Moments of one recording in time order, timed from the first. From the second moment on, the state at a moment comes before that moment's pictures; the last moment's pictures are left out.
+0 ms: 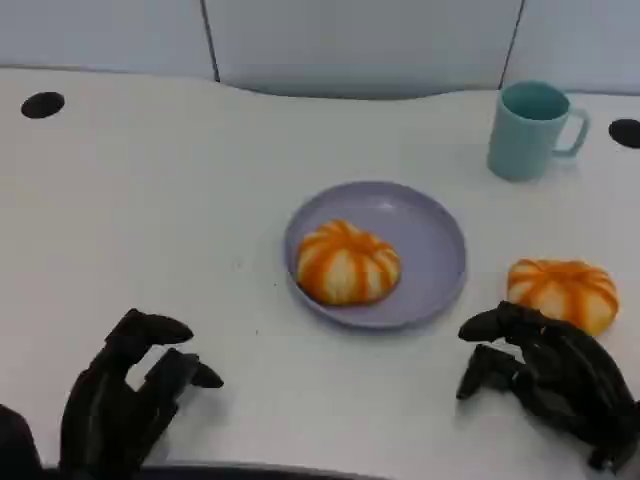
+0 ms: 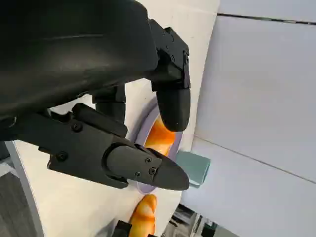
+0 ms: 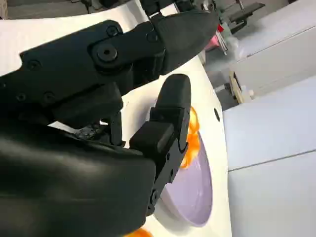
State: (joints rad) left arm -0.07 -0.04 0.24 0.53 -0.43 -0.30 -0.56; right arm -0.40 -0.06 -0.22 1.10 0.33 -0.37 0.90
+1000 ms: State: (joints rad) left arm -0.07 -0.04 0.24 0.55 -0.43 -0.31 -0.56; right arm -0.42 -0.07 -0.24 1.12 0.32 -0.35 0.90
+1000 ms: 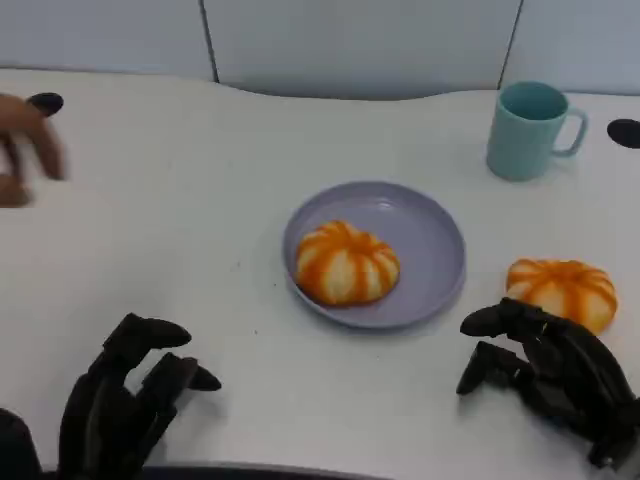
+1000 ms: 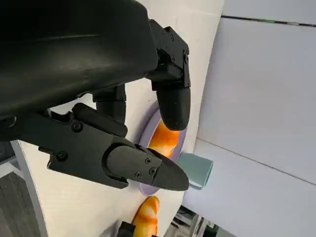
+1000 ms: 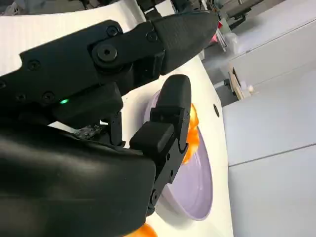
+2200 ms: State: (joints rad) left arm -0.07 -0.03 0.25 0.55 -0.44 -0.29 -0.57; right arm -0.40 -0.06 -0.23 1.09 0.29 -0.39 0.87
